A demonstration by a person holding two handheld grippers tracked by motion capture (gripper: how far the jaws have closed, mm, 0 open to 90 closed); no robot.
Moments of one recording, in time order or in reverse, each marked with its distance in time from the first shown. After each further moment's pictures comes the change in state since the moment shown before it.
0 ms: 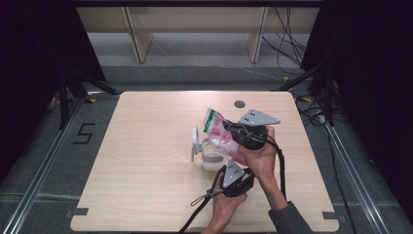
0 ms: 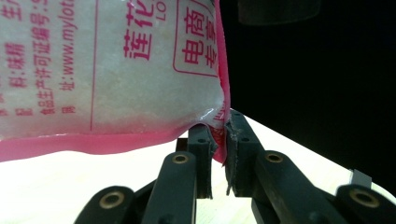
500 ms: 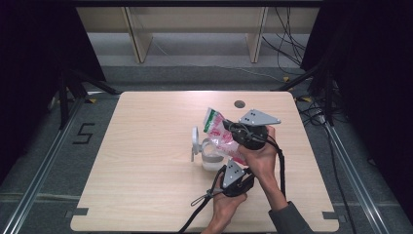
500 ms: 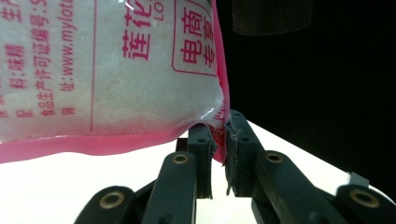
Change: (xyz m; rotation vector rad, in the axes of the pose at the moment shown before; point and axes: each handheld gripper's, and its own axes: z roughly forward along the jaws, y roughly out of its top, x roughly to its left) left arm -0.001 0.000 0.000 -0.008 -0.006 -0.008; right arm -0.001 0.000 -0.001 0.000 0.015 0.003
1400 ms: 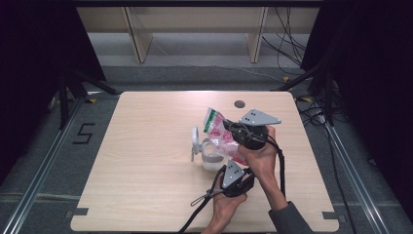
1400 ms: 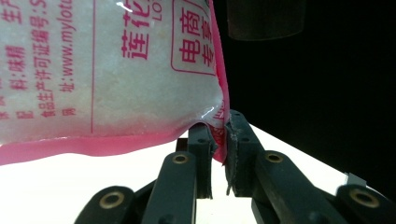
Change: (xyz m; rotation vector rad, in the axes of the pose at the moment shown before) left arm 0.000 0.001 -0.002 0.003 -0.008 0.007; right arm -0.001 0.000 0.000 -0.004 -0.005 -0.006
